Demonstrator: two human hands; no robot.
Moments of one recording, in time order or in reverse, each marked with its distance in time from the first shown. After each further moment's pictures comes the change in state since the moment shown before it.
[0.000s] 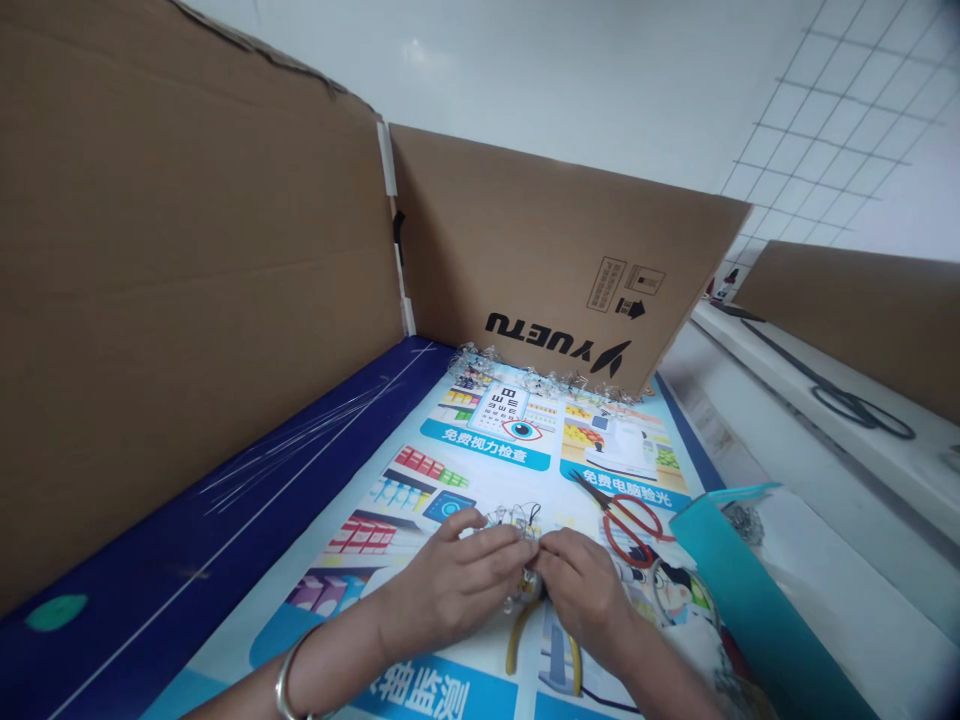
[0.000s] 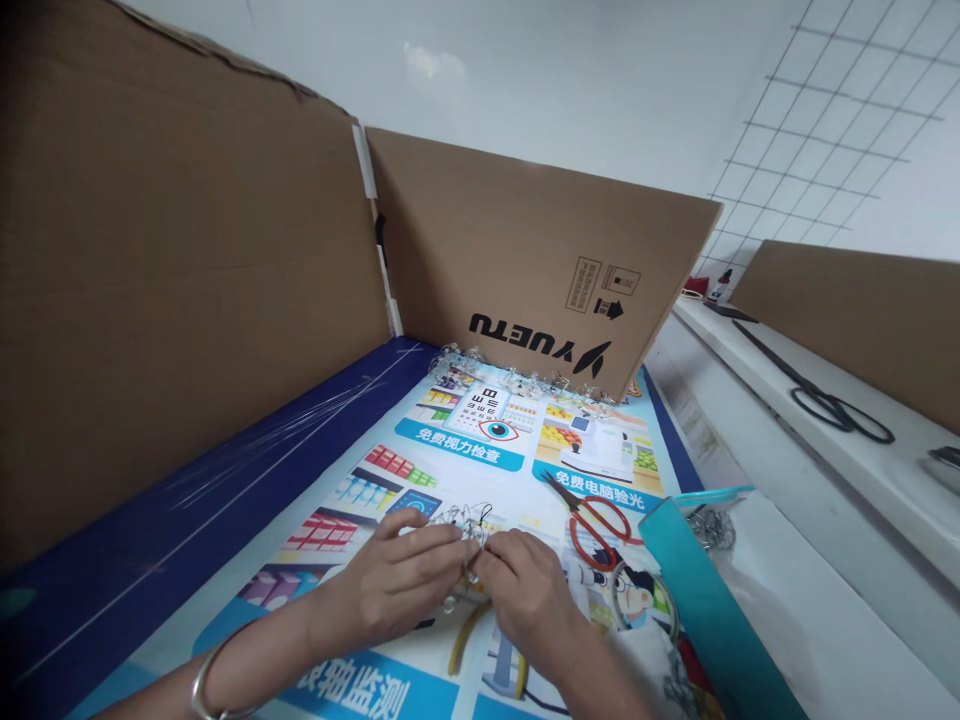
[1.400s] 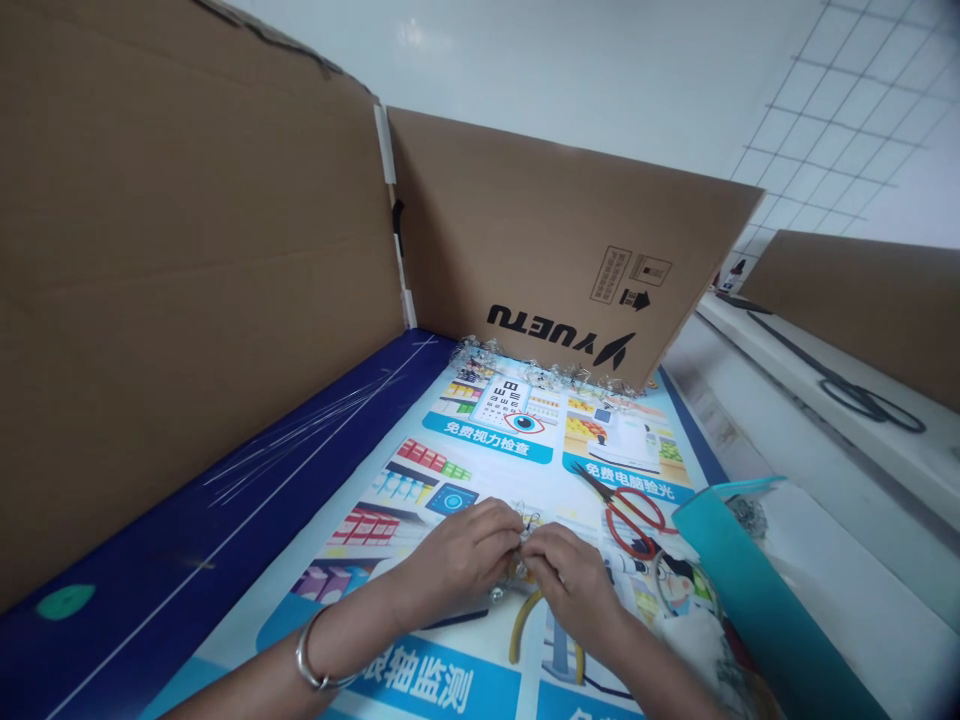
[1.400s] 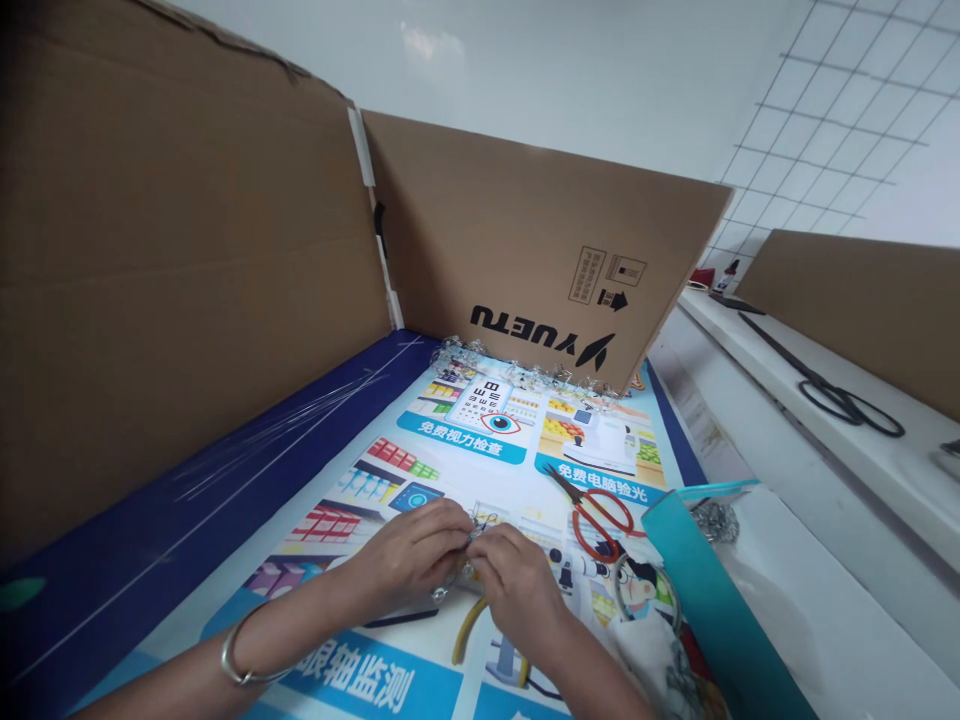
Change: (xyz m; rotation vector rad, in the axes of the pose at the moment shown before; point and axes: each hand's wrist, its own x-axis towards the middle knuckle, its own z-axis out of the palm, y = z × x) left_hand -0.001 -0.014 0.023 -0.171 -0.118 -0.158; right_hand -0.003 -0.003 0.022 0.459 -0.030 0.284
